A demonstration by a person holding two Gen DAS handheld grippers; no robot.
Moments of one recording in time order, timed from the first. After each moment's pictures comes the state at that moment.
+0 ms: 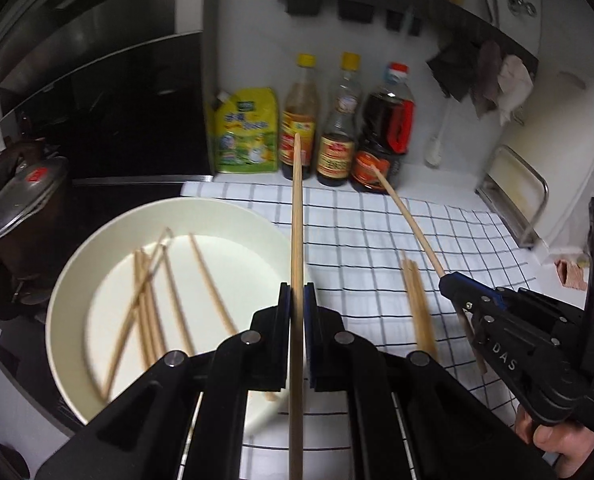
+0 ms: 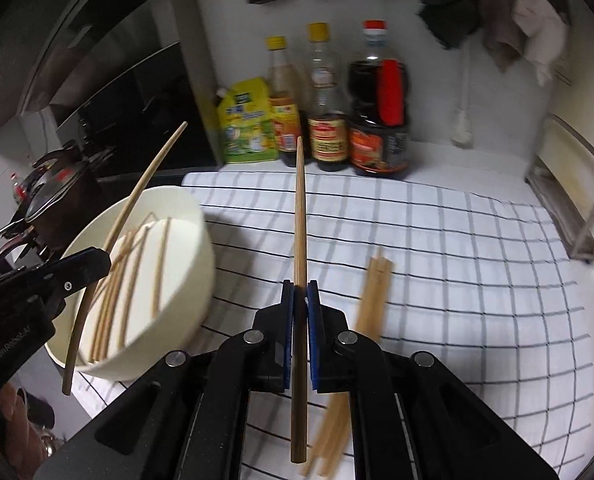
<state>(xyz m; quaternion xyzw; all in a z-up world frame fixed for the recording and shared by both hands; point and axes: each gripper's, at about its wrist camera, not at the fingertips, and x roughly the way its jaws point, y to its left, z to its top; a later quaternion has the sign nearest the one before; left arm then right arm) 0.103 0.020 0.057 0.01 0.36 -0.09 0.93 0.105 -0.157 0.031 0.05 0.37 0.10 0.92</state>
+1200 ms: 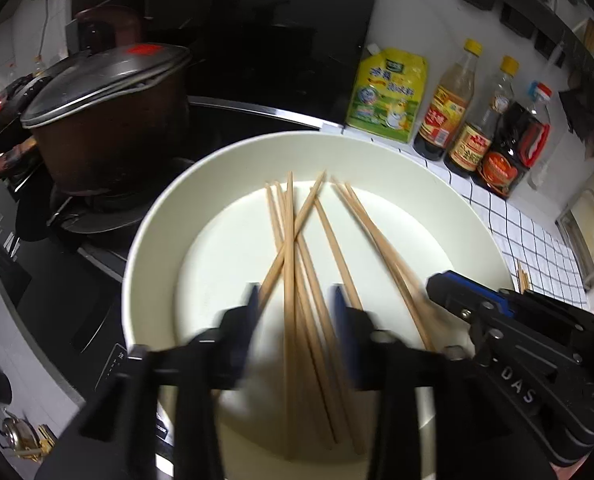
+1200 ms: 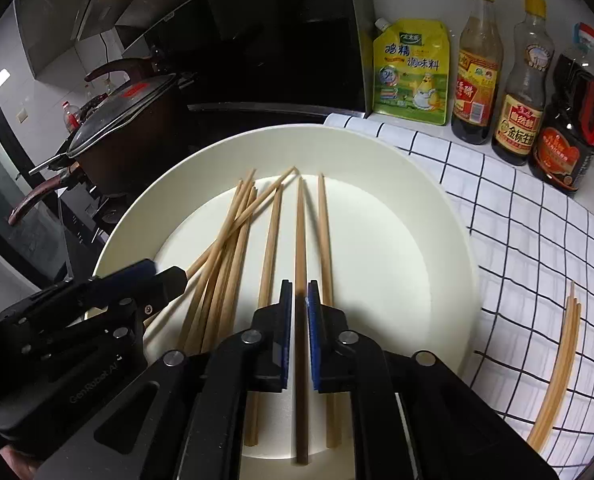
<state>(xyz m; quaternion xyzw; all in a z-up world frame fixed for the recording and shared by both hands) 0.137 0.160 -0.008 -0.08 0.42 0.02 0.90 0.162 0.009 -0.001 0.00 0.44 0.22 0.87</state>
